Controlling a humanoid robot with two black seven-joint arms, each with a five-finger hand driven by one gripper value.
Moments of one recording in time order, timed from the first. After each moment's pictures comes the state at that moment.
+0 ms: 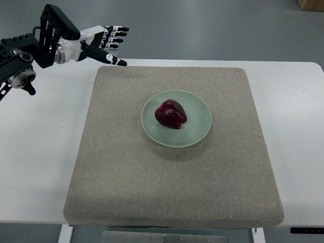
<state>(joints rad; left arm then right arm) -1.11 0.49 -0.32 -0.68 0.58 -0.37 -0.22 0.00 0.00 -0.12 0.11 -0.02 0.10 0.00</state>
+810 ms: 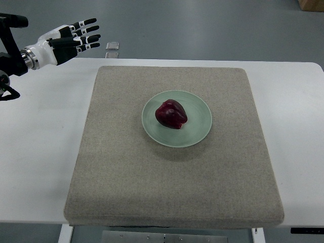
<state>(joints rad) -1.04 0.52 -0.33 -0.53 -0.12 -0.61 -0.02 0.00 0.00 -0.12 0.11 -0.02 0.10 0.00</state>
